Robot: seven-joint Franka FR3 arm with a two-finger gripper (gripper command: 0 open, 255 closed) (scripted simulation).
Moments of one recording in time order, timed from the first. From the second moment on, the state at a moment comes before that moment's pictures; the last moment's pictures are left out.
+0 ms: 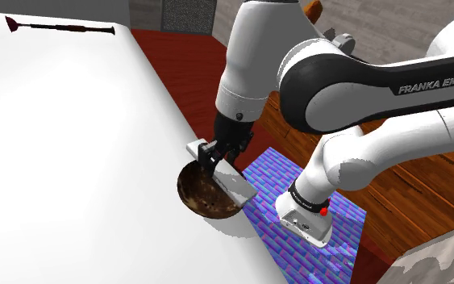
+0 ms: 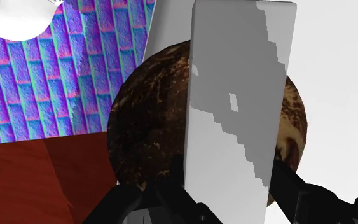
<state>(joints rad) 0.32 -0.72 0.53 -2.62 0.39 1.95 0.75</state>
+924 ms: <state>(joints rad) 0.33 -0.66 0.58 -2.73 0.43 2.12 0.75</state>
